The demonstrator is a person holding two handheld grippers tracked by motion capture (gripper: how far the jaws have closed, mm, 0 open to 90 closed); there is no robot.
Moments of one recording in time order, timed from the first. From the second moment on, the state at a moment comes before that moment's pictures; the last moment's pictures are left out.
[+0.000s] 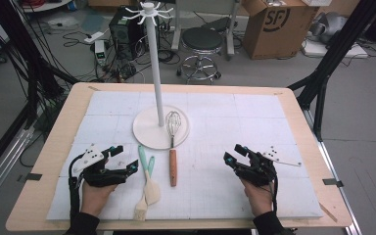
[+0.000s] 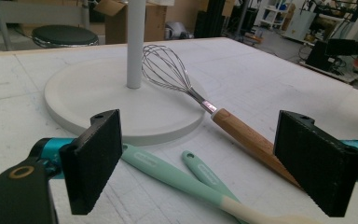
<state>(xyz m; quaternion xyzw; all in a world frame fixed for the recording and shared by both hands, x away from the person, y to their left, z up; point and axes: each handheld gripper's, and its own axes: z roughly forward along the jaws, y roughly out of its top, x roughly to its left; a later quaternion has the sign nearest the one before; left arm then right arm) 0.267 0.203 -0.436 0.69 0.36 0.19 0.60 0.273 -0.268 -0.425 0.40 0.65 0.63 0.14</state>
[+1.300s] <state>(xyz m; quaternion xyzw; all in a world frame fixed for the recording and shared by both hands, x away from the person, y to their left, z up) 0.266 0.205 -0.436 0.68 0.37 0.21 0.59 0.345 -0.151 -0.419 0.39 0.74 0.55 0.00</state>
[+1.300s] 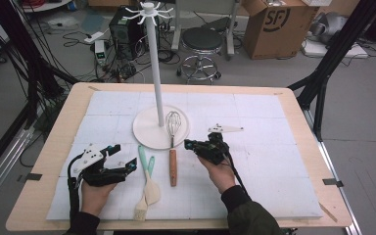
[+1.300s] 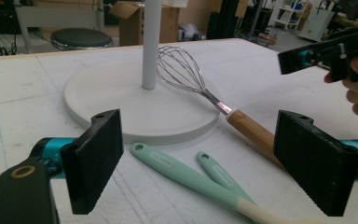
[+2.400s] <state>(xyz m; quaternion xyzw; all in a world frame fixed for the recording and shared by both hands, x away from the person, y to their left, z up) 0.264 0.201 -0.437 0.69 0.37 0.20 0.60 0.385 -0.084 -0.444 0.43 0.79 0.44 0.00</state>
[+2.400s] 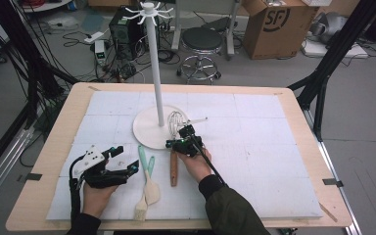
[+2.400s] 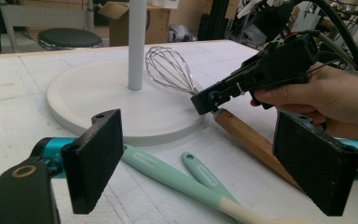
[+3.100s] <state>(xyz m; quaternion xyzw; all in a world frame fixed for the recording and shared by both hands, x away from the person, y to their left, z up) 0.264 0.200 -0.437 0.68 0.37 0.19 0.60 0.378 -0.115 -0.437 0.46 0.79 0.40 0.06</state>
